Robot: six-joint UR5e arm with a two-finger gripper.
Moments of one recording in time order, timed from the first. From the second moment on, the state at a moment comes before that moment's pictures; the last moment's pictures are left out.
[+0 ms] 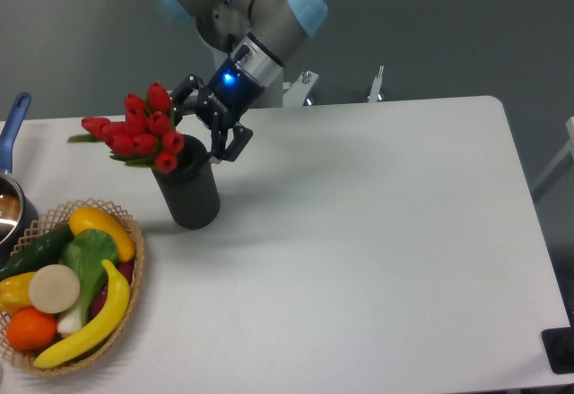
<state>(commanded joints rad) 2.59 -1.43 -2.38 -0.79 0.54 1.38</state>
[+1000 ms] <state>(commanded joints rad) 2.58 -1.43 -2.38 -0.79 0.47 1.37</state>
